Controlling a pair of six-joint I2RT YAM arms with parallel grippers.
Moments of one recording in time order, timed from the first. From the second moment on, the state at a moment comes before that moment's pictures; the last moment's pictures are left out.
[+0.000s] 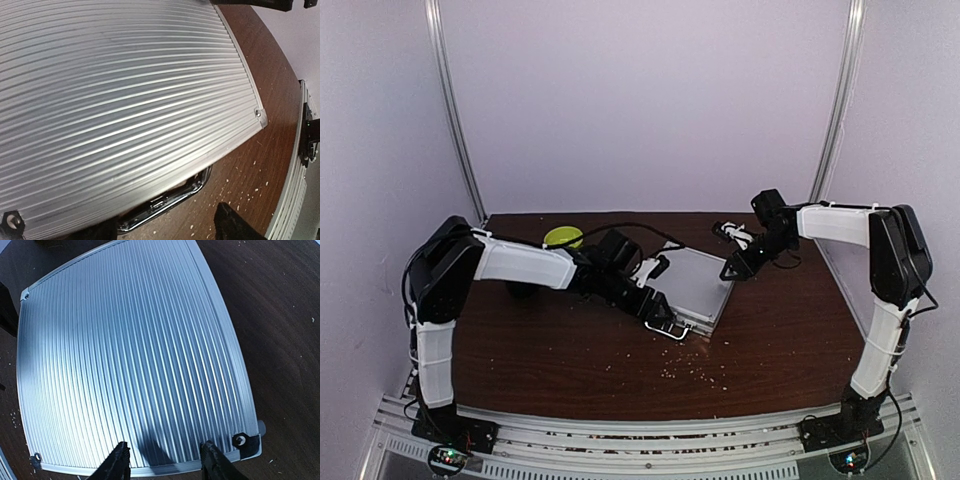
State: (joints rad) left arm -0.85 2.06 1.37 -0.16 0.41 -0.28; right arm 0.31 1.88 1.37 -0.59 -0.43 -0.42
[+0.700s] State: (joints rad) left arm -0.95 2.07 1.39 -0.27 0.18 -0.26; right arm 0.31 1.88 1.37 -0.59 -0.43 -0.42
